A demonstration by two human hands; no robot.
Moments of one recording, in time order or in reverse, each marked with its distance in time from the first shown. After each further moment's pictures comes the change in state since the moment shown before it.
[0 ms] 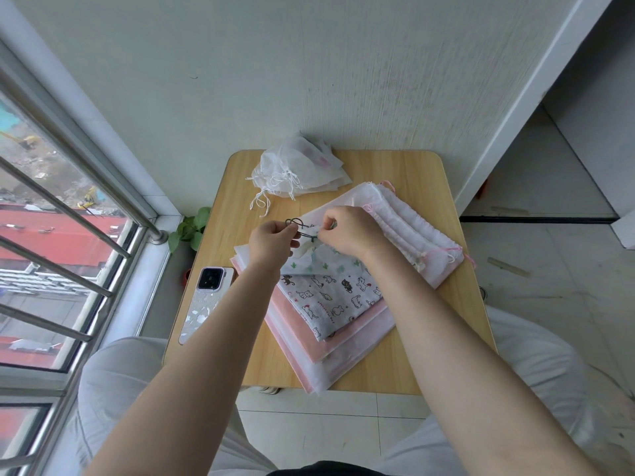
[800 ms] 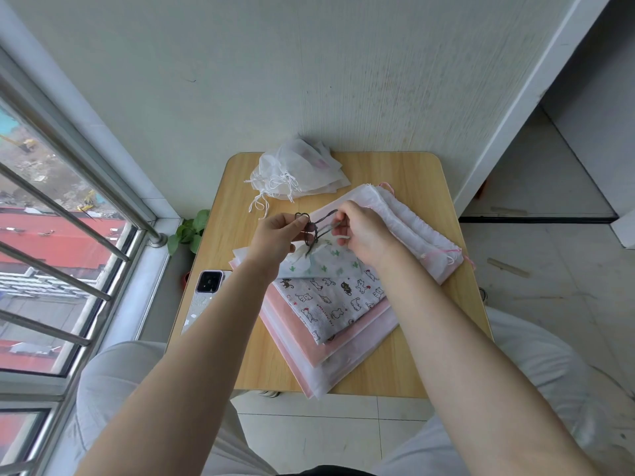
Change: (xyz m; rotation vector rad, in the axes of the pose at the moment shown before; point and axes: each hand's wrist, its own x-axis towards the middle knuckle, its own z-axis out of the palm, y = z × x) left_hand -0.004 0.017 -0.003 -0.108 -0.278 0.066; right_hand 0.007 0.008 -0.002 1.152 0.022 0.415
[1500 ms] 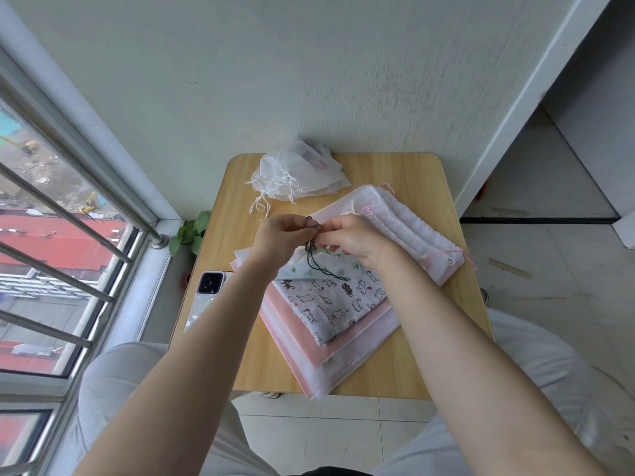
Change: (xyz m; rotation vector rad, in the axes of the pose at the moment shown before) left_hand -0.002 0.004 0.001 0.152 0.001 0.095; right_hand -0.007 0.003 0.001 -0.510 -0.218 -0.061
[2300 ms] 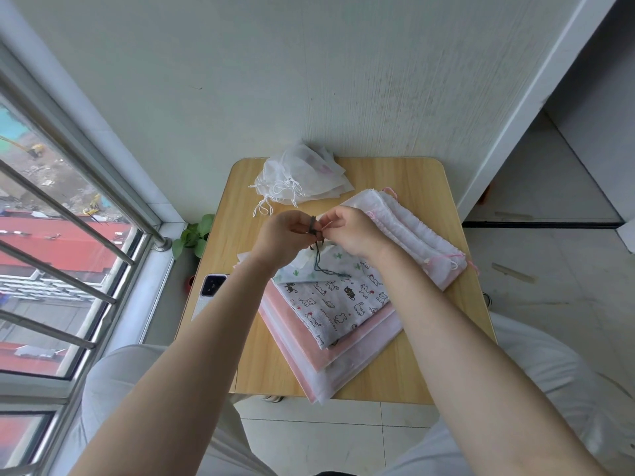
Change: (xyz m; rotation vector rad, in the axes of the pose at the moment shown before) left_hand 0.006 0.006 -0.006 0.172 -0.082 0.074; right_hand 0.007 -0.008 0.002 -0.079 0.109 -0.132
